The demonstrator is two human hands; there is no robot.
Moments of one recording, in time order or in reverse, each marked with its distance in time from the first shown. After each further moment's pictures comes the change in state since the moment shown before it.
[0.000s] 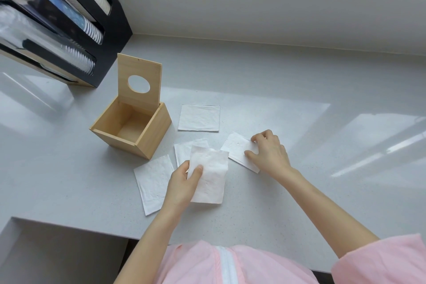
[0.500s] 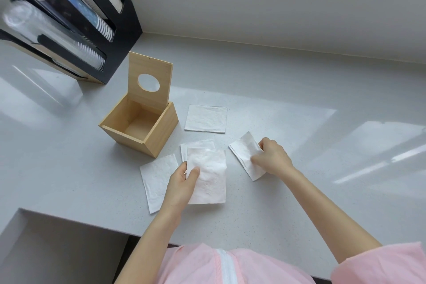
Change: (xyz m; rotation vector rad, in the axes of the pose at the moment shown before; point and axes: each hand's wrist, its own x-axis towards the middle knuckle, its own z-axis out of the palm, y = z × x) left_hand -0.003 -0.004 -0.011 -0.106 0.012 -0.044; right_hand 0.008 -0.006 0.000 0.167 -0.152 0.175
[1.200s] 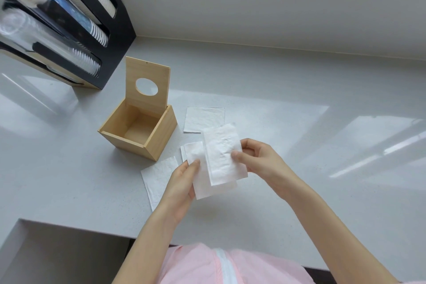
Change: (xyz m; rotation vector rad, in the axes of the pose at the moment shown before) left_hand 0.002 0.017 -0.007 -0.293 -0.199 -0.127; right_hand -0.078 -0.038 -0.019 0.883 -0.252 -0.267
